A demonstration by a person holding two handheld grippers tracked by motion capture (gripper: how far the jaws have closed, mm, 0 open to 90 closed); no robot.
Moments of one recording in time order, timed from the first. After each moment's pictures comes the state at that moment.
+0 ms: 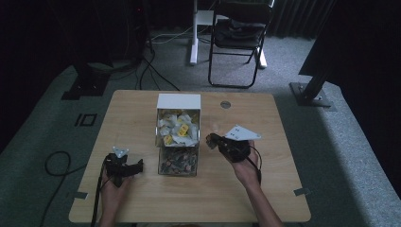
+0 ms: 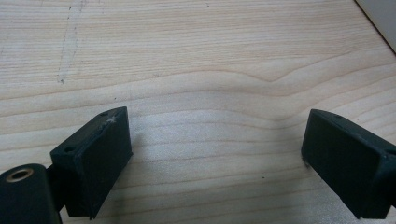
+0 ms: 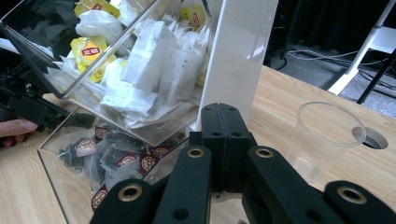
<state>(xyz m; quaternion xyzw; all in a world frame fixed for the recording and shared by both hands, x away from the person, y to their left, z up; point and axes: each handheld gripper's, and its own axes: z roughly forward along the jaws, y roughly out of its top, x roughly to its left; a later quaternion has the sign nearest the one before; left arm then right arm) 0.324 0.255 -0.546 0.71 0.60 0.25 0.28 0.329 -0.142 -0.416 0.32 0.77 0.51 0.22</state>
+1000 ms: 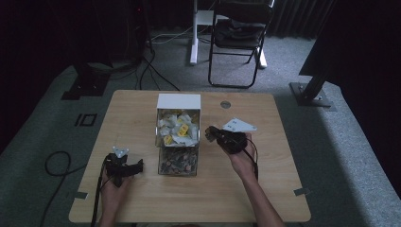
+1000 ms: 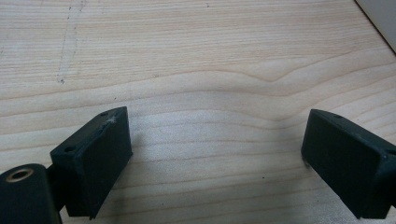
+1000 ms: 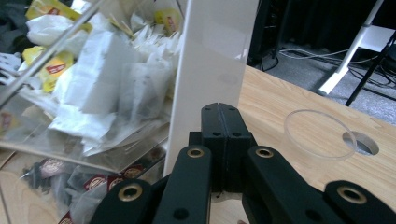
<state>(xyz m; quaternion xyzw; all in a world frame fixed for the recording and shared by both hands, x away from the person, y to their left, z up) 0.324 0.255 -0.546 0.71 0.60 0.25 0.28 0.356 -0.136 -0.418 0.34 0.77 0.50 0.23</state>
